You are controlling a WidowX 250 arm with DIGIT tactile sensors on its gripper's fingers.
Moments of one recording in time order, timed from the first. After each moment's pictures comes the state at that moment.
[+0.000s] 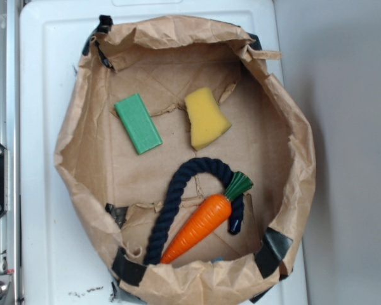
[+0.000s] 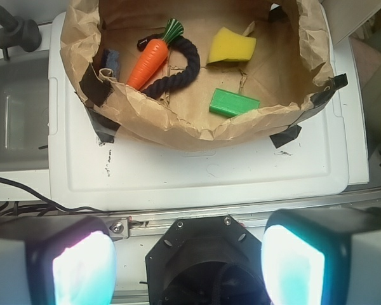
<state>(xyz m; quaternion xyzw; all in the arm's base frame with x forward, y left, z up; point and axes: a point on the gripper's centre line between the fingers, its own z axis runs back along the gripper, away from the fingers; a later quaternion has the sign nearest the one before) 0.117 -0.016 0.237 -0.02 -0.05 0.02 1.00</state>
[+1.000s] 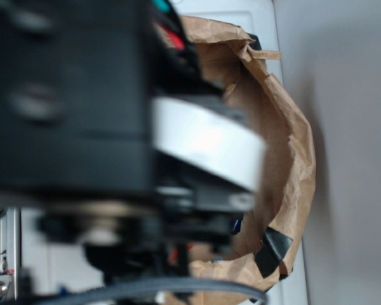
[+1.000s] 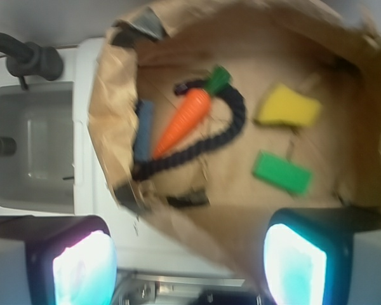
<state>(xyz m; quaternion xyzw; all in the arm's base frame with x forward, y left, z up) 0.238 -0.047 0.206 -0.07 0.00 -0.04 1.00</state>
